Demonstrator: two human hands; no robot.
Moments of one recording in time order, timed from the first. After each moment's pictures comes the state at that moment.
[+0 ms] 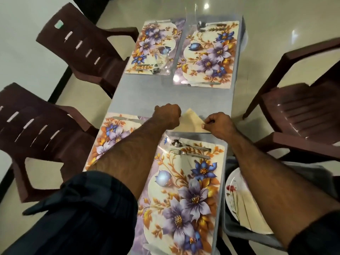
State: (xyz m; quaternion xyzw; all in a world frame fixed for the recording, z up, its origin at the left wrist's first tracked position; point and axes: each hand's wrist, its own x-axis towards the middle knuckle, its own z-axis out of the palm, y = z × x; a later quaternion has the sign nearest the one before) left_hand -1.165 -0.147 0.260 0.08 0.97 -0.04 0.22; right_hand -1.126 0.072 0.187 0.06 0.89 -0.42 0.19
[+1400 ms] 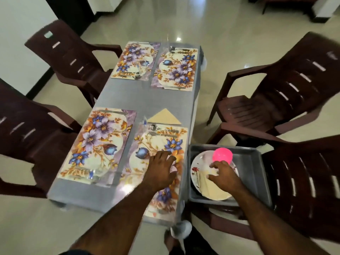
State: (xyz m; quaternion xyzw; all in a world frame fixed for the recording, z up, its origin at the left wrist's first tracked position) left_hand -0.827 -0.115 0.254 0.20 0.97 0.14 0.08; right_hand -0.792 0.187 0.204 0.09 0.92 -0.32 0.20
